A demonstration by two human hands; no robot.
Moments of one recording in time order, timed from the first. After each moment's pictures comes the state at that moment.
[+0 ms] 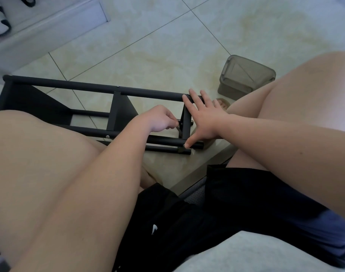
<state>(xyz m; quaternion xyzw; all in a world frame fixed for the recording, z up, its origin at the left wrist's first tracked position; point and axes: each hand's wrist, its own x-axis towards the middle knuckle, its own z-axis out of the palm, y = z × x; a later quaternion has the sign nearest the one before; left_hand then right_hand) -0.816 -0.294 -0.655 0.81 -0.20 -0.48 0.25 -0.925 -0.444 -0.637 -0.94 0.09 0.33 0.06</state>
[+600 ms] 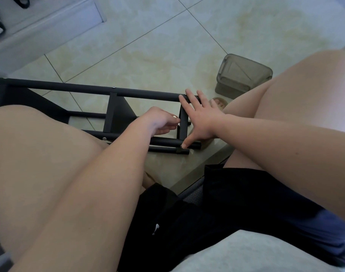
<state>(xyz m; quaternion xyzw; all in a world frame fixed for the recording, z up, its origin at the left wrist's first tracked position) -0.827 -0.306 -0.665 0.75 0.04 -0.53 0.40 -0.926 -0.445 -0.638 -0.94 0.09 0.32 0.06</state>
